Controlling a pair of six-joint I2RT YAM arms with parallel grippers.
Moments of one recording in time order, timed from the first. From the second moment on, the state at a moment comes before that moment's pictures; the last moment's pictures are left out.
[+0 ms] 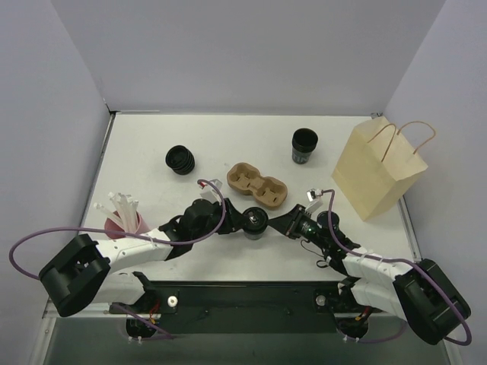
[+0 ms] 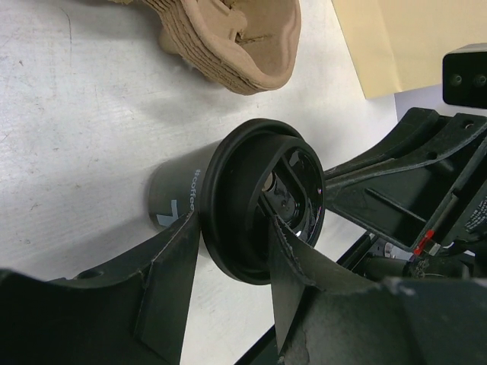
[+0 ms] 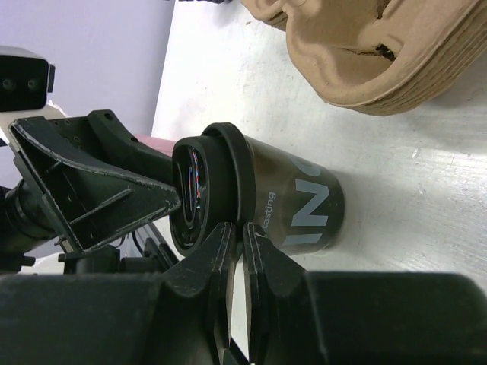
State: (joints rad) left arm -0.86 1.29 0.48 0.35 -0.02 -0.93; right arm 0.55 1.08 0.09 0.69 -0.29 0.95
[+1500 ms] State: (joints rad) left arm -0.86 1.33 0.59 0.20 0.00 -0.88; right arm 0.42 1.13 0.29 0.42 -0.42 0.86
